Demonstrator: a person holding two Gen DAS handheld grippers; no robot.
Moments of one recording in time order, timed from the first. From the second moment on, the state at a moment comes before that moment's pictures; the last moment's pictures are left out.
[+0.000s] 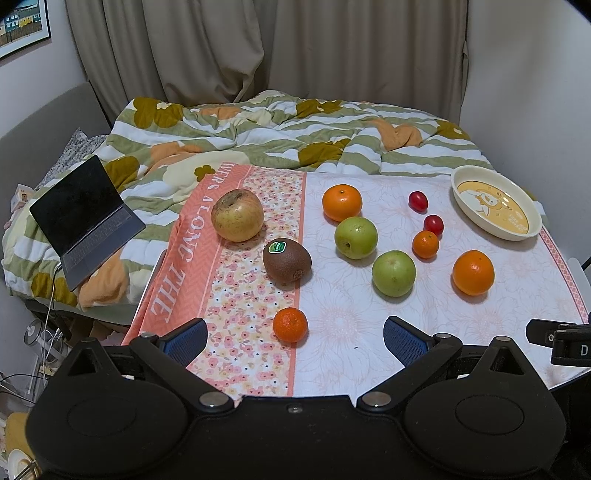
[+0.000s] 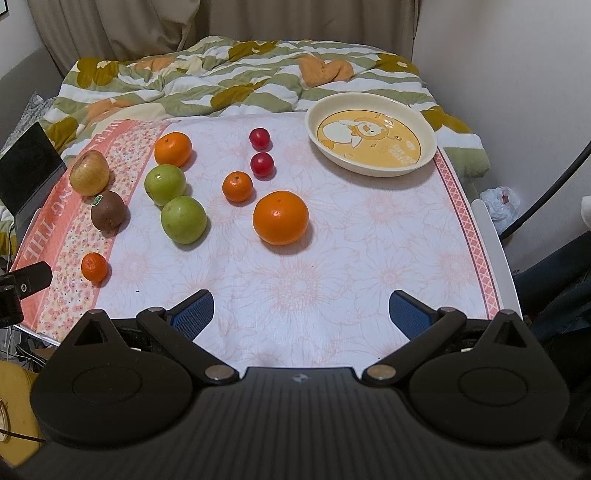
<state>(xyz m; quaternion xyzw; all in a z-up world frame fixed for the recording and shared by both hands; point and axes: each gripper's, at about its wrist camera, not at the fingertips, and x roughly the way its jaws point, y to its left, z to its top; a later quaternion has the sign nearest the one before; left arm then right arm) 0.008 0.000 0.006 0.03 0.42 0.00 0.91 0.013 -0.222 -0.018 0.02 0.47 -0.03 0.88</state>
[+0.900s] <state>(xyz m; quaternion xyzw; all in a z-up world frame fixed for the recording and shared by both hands) 0.019 0.008 -0.027 0.02 0.40 0.07 0.91 0.048 -0.202 -0.035 -0.05 0.43 0.10 0.90</state>
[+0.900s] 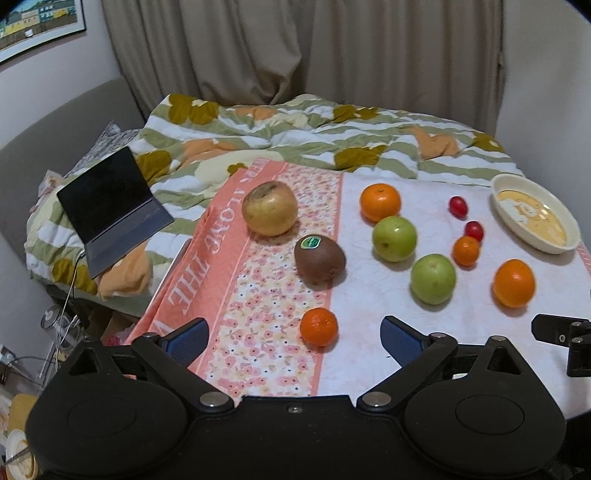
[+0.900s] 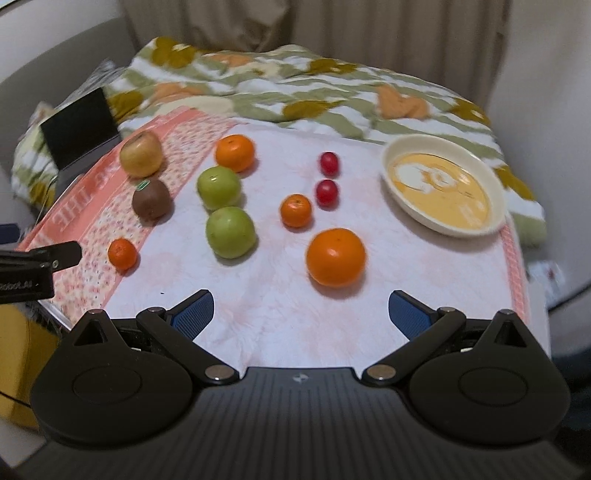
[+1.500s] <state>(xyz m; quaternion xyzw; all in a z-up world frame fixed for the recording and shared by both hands) 0.055 -0.006 -0.096 0.06 0.42 0.07 0.90 0.114 -0.166 -0.091 -0.06 0.40 0.22 0.89</state>
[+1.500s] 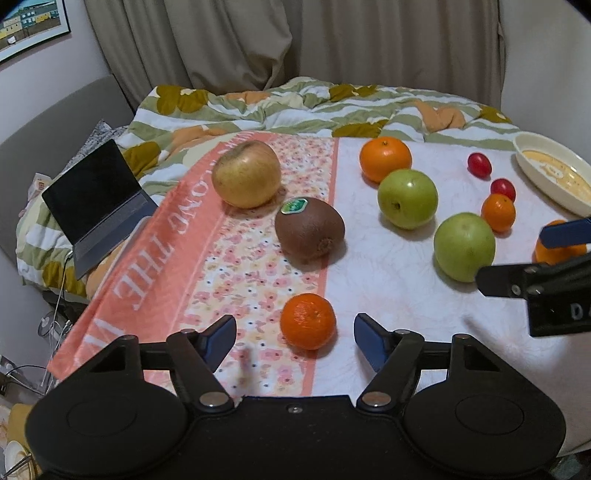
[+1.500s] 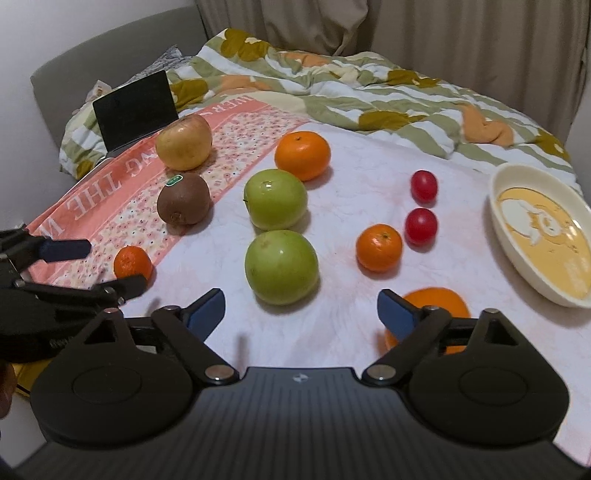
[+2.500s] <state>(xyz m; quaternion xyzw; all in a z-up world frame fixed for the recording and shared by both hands) 0.054 -0.014 -0.093 0.04 0.42 0.07 0.91 0.135 -0.150 -0.103 -0.06 0.39 0.24 0.89</state>
